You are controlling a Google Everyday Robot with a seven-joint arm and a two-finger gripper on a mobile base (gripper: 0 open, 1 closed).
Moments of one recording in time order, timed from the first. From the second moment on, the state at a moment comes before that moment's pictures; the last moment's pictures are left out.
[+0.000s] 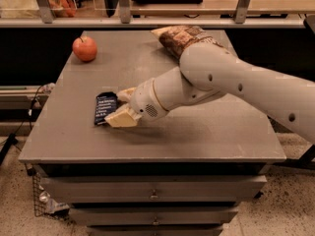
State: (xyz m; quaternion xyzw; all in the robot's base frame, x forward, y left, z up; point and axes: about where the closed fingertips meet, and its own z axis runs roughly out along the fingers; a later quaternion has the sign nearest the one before) arm 0.490 0.109 0.823 -0.57 0.67 0.35 0.32
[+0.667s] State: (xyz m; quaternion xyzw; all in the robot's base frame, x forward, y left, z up) arm 0.490 0.109 0.823 -0.57 0.67 0.35 0.32
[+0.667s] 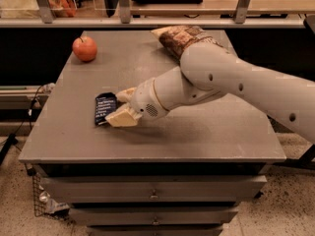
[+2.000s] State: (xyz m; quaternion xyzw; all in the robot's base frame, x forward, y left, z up) arm 0.490 0.109 0.825 -0.57 0.67 0.35 0.32
